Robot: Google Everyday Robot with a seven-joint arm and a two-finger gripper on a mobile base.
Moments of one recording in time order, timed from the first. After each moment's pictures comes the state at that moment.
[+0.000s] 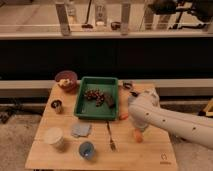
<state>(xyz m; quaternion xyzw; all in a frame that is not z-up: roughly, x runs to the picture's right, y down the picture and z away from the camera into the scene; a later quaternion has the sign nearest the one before) 0.169 0.194 0.746 -0.28 -0.04 -0.30 0.91</state>
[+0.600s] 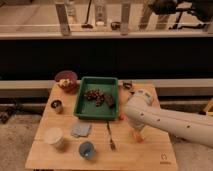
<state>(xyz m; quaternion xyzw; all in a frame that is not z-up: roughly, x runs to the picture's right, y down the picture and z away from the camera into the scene) 0.162 0.190 0.748 -0.27 -0.04 -0.34 0.90</state>
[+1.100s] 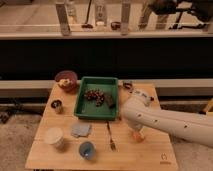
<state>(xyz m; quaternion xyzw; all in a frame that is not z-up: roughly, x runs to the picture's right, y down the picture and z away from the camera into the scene) 0.155 0.190 0.750 -0.27 -0.04 -0.38 0.88</state>
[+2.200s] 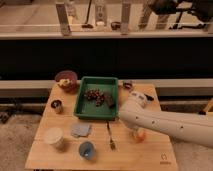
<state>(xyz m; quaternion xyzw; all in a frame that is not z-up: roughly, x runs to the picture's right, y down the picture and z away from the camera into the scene) 0.144 0.190 0.761 -0.25 -0.06 -0.43 0.87</state>
